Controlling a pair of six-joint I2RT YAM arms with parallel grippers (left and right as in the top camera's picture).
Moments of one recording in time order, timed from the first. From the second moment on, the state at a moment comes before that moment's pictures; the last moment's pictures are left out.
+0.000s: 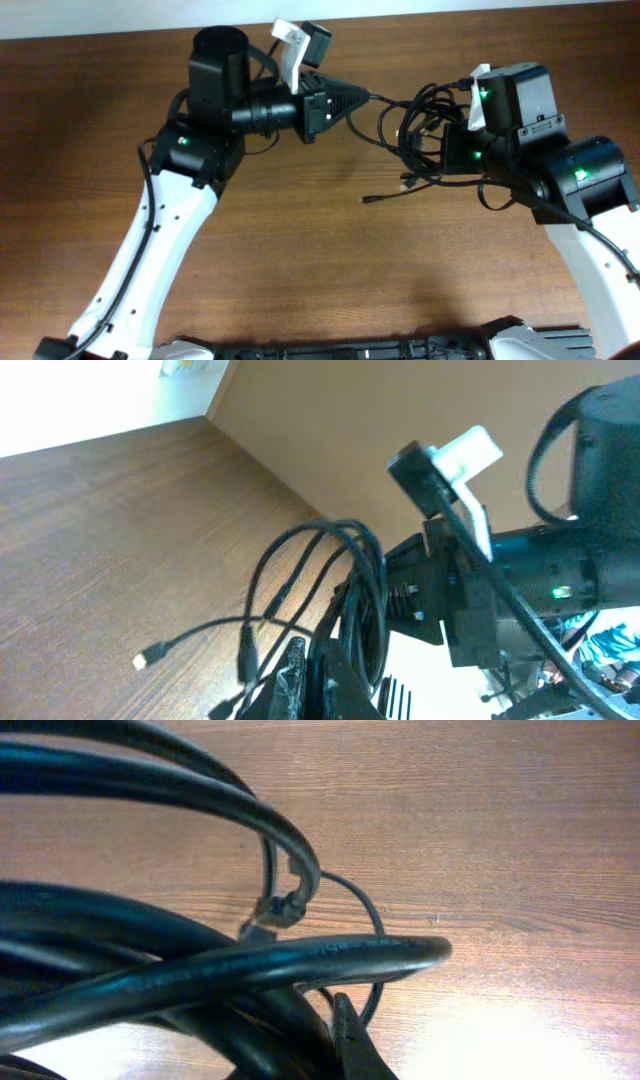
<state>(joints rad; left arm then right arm) -0.36 1.49 1.47 -0.31 0.95 -0.30 0.28 1.28 1.55 -1.22 0.06 0.29</state>
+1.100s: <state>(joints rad) -0.37 1.42 1.47 -0.46 0.86 -0.30 0.24 1.28 1.54 -0.96 -0.25 0.47</state>
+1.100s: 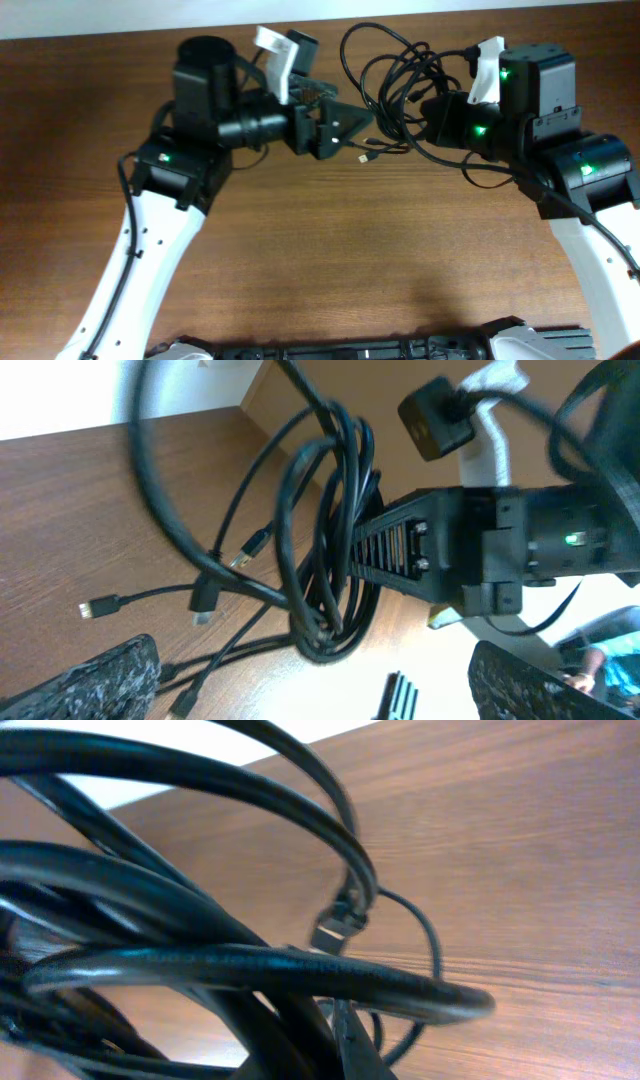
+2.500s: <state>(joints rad) -0.51 1.42 1.47 -0.45 0.63 -0.30 0.24 1.28 1.54 -0.94 -0.37 0.55</state>
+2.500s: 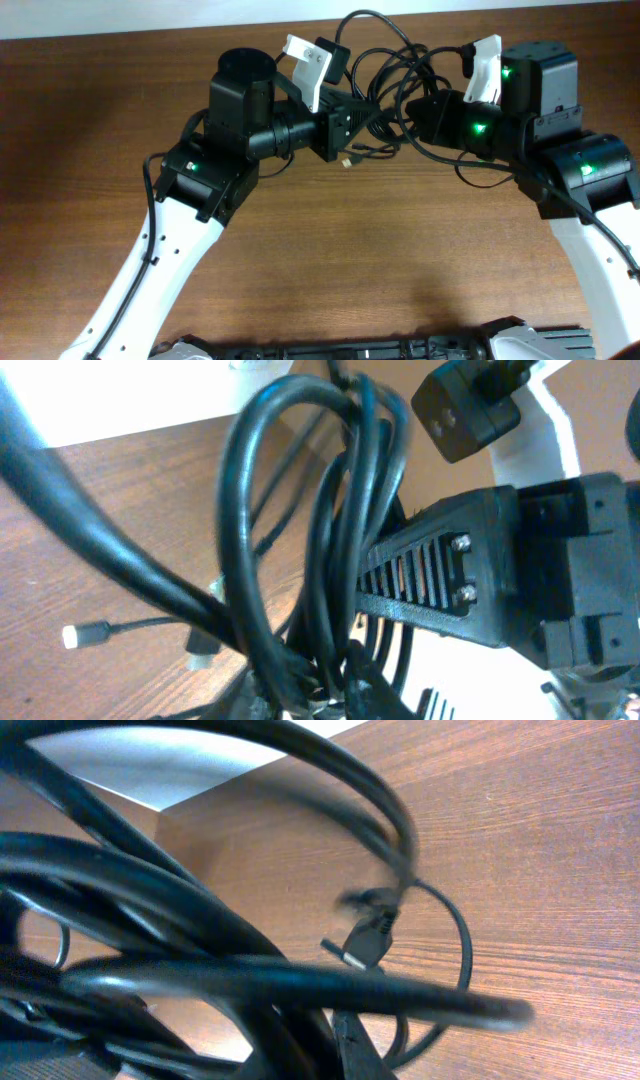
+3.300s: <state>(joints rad) -0.52 1.42 1.47 -0.26 0.65 -0.58 0.24 1.31 1.55 -1.04 -0.30 0.46</state>
